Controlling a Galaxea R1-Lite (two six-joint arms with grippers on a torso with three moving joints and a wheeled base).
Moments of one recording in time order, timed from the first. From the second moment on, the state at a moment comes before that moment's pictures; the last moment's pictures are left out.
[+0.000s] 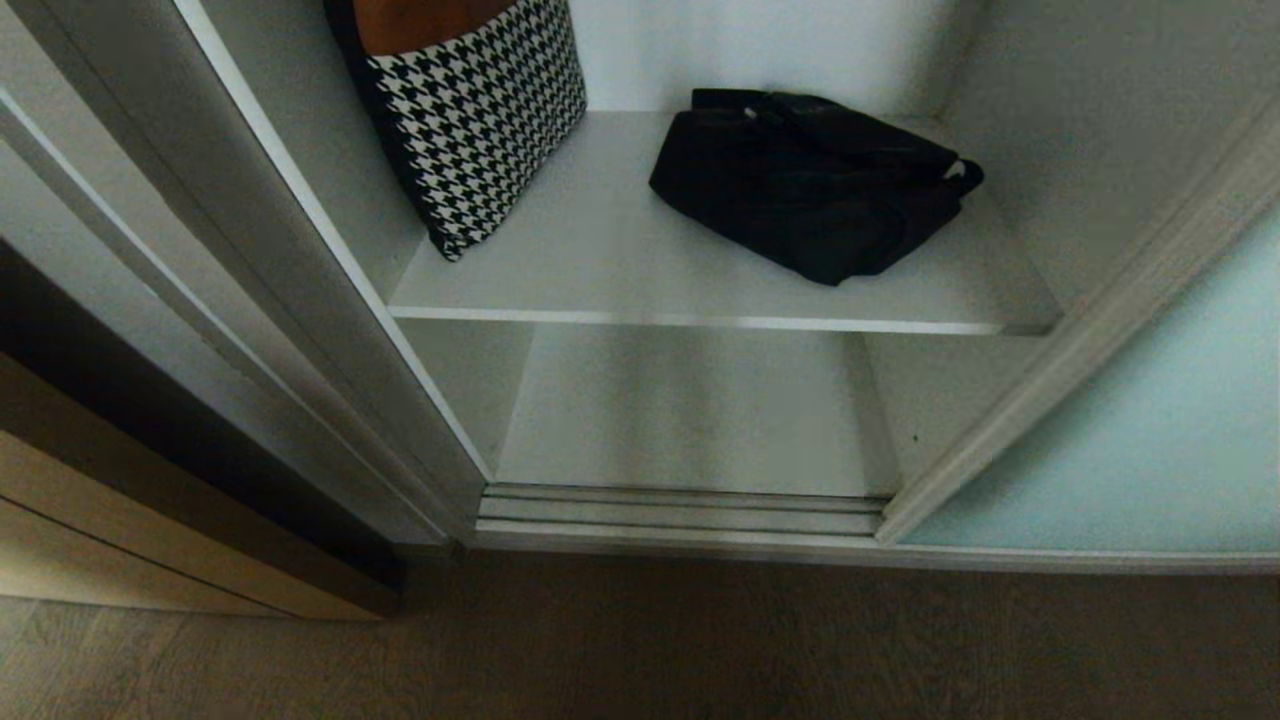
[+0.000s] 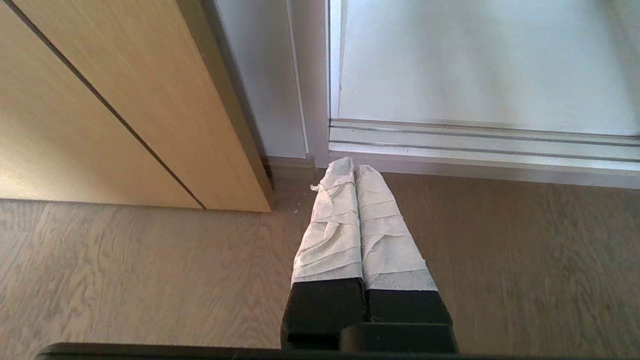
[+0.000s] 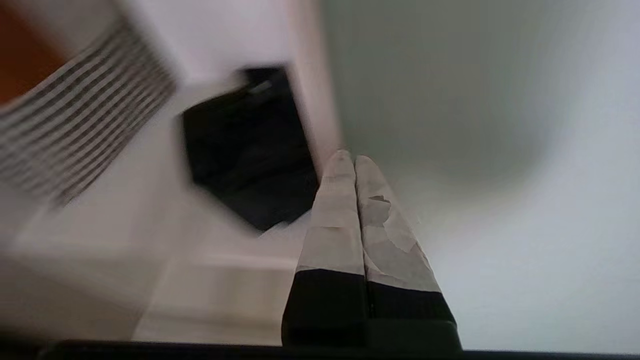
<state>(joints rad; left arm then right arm) 0.01 0.00 0.00 0.00 0.00 0.01 -0.34 1.17 -1.58 0.13 0.45 0.25</state>
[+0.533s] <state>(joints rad) 0.01 0.00 0.00 0.00 0.00 0.01 0.09 0.94 -1.34 0.14 0.49 0.03</state>
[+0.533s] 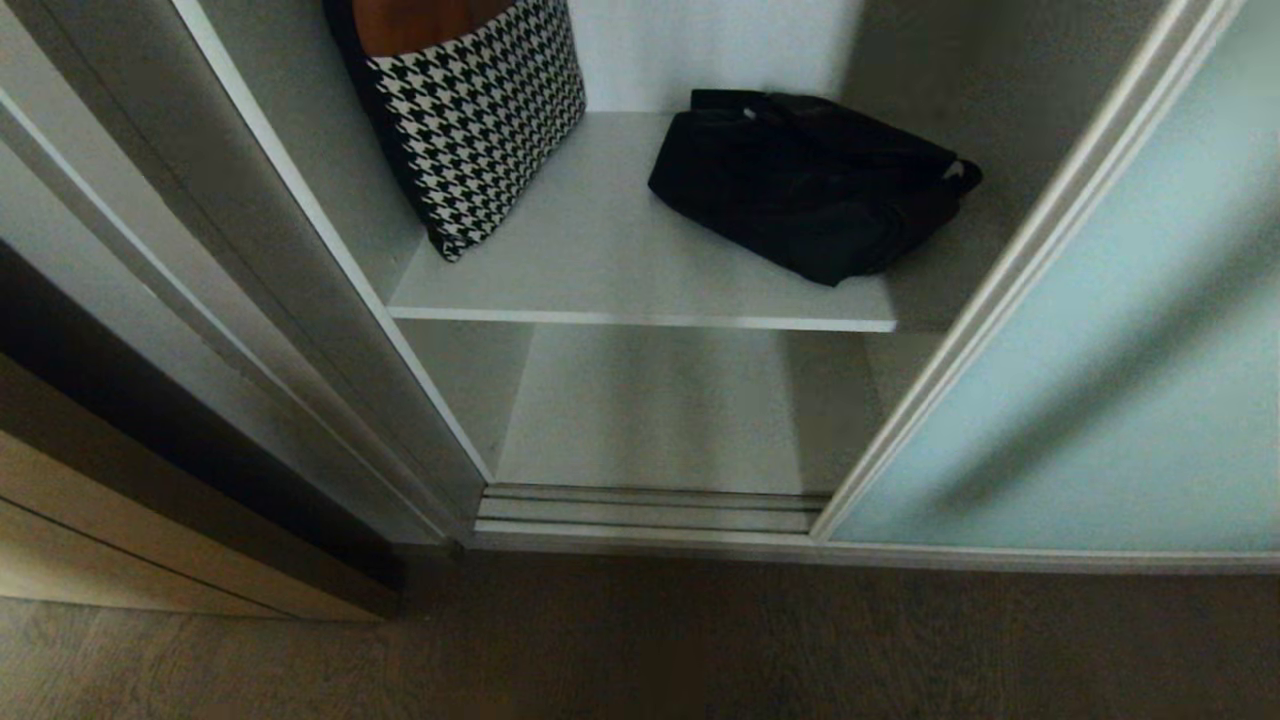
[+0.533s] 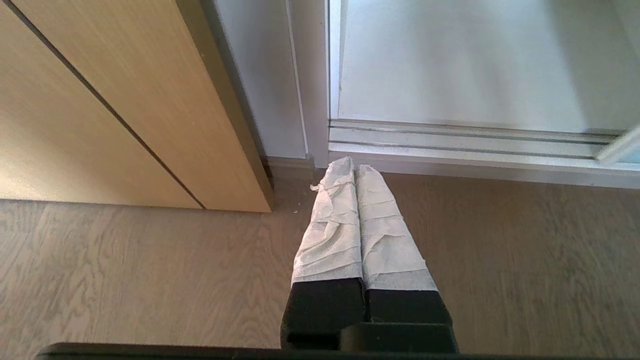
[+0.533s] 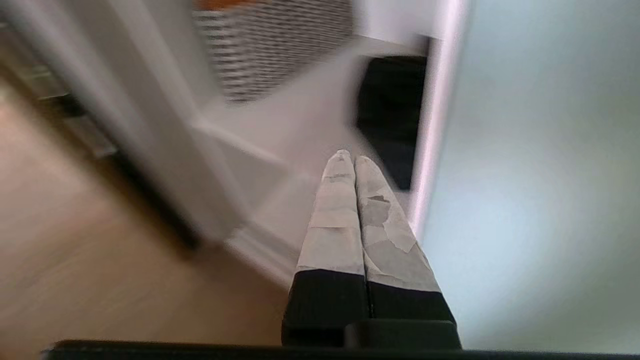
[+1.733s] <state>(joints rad) 0.01 0.00 0.00 0.00 0.00 0.01 0.29 0.90 -1.76 0.69 0.28 0.50</state>
